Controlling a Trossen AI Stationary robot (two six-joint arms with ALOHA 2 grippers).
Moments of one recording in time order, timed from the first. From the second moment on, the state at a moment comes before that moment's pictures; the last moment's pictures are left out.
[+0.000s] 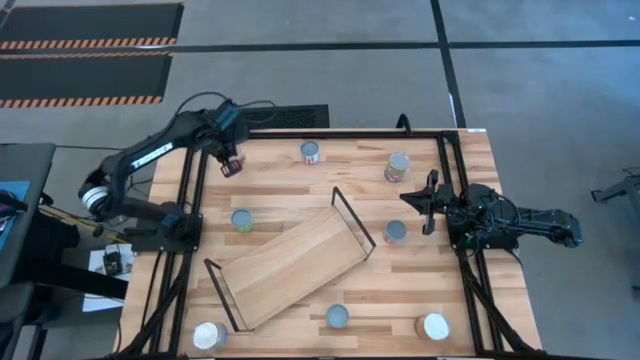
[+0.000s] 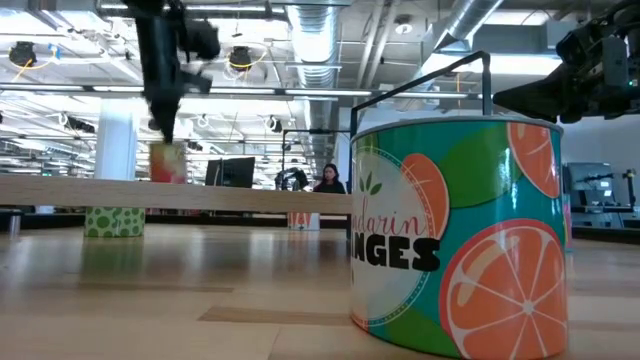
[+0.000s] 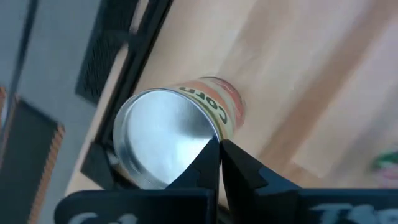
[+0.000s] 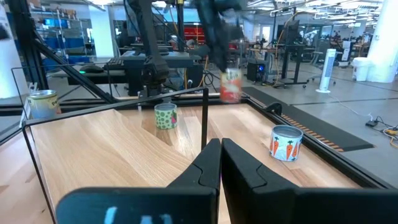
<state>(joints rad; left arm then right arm) 0.76 1.27 1.14 -1.11 -0.18 0.33 -0.17 0.00 0.00 0.03 0.05 -0.01</state>
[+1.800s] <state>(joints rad) -0.58 1.46 1.34 -1.40 -0.15 -0.64 -0.17 0.00 0.00 0.03 0.05 -0.01</state>
